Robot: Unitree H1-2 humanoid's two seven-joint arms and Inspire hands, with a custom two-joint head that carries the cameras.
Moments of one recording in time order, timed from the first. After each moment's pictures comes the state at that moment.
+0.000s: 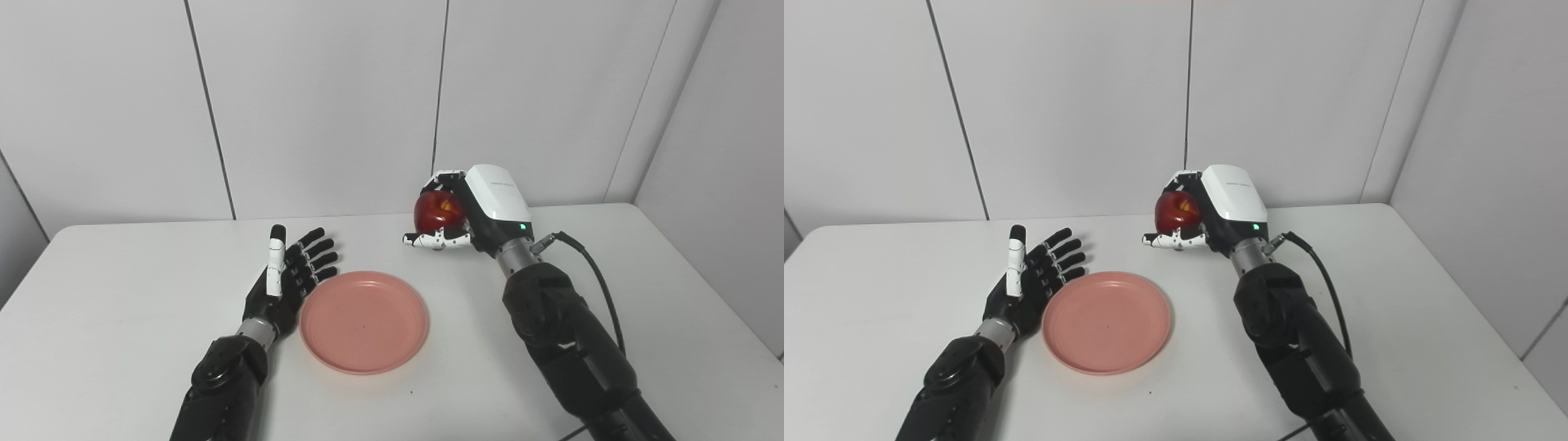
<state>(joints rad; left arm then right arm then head) -0.56 -0.02 0.07 0.64 -0.25 0.06 -0.26 -0.55 -0.29 0.27 0.06 -0.77 0.16 -0.01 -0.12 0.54</state>
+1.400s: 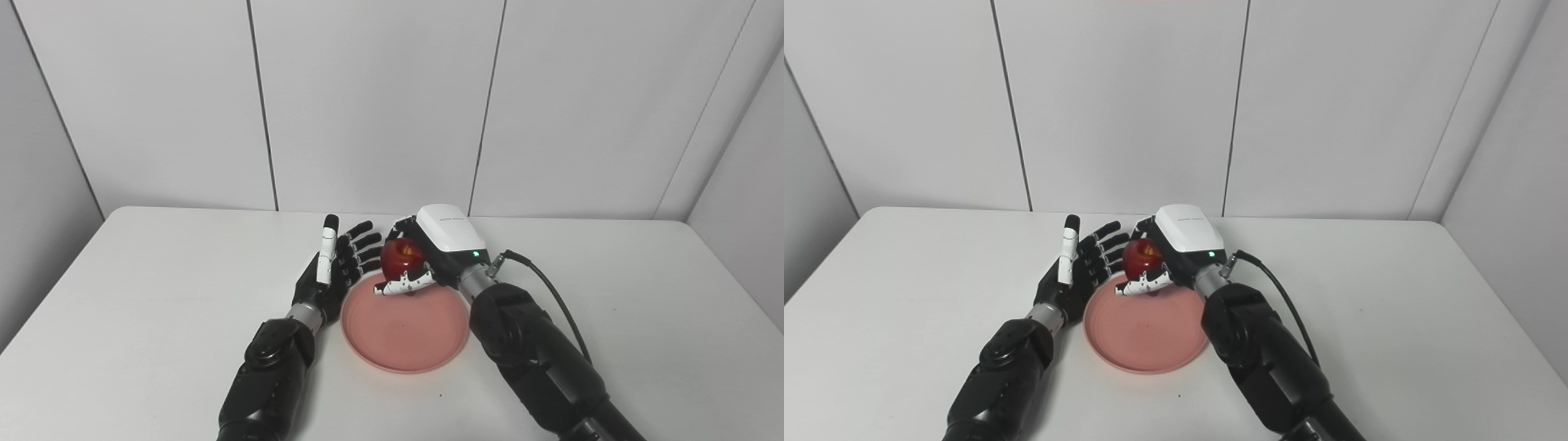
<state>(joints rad) -0.60 -0.05 0.07 0.74 -0.23 0.00 -0.22 -0.63 -0.20 0.48 0.24 -0.84 0.15 0.09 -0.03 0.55</state>
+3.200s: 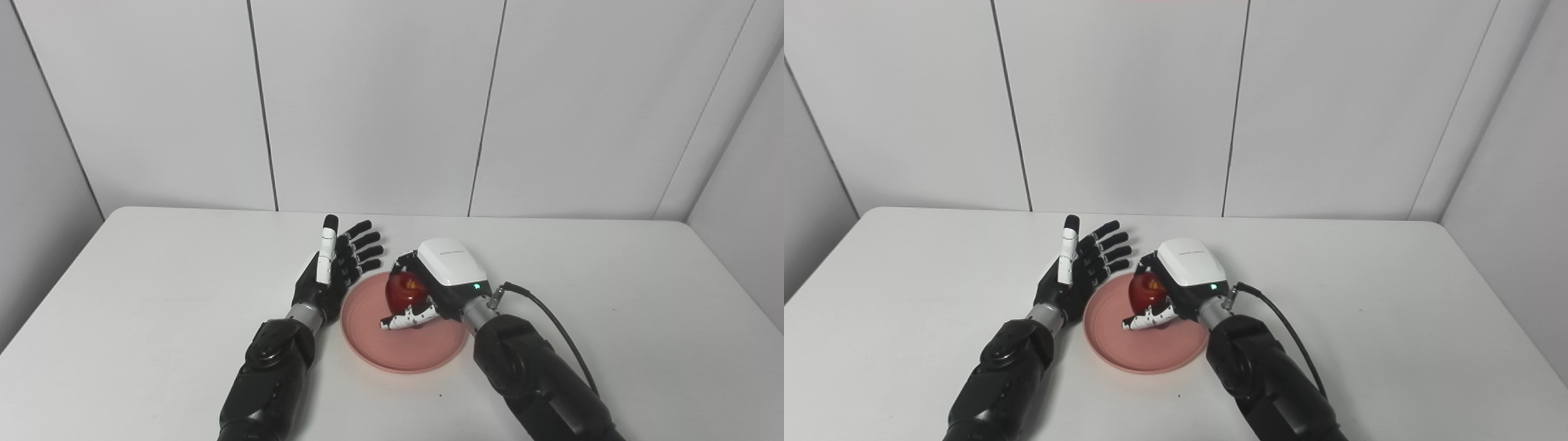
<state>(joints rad) -0.61 -0.05 0.07 0.75 -0.23 -0.02 -0.22 -0.55 -0.21 0.51 0.24 -0.88 0.12 0.08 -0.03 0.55</state>
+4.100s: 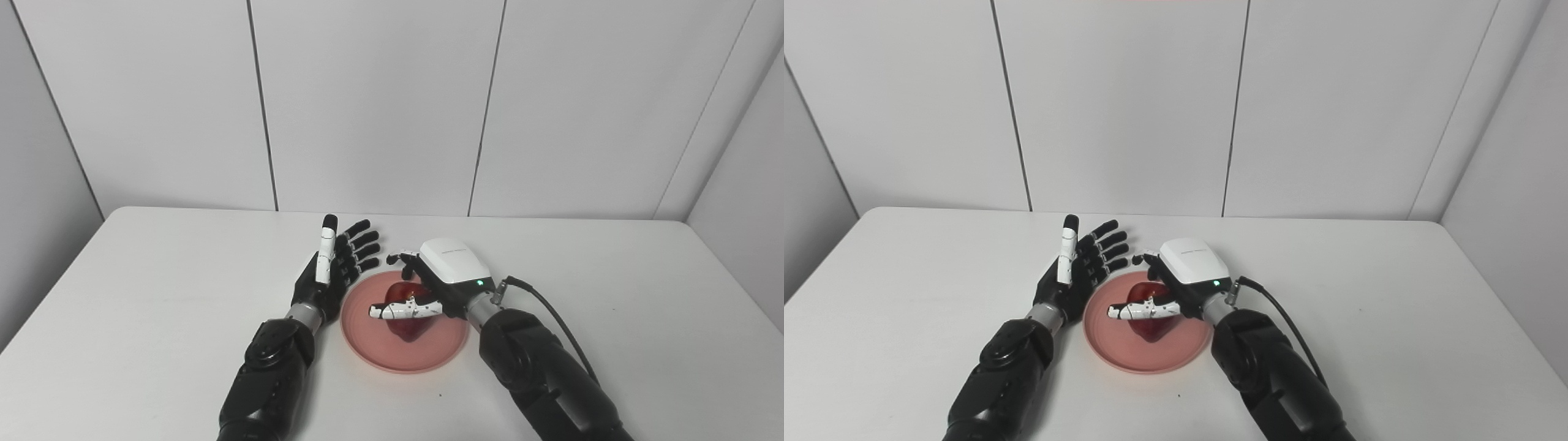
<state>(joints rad) -0.61 -0.05 0.08 0.75 -0.23 -0.02 -0.22 -0.55 -0.22 0.47 0.20 -0.91 0.13 0.20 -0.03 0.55</state>
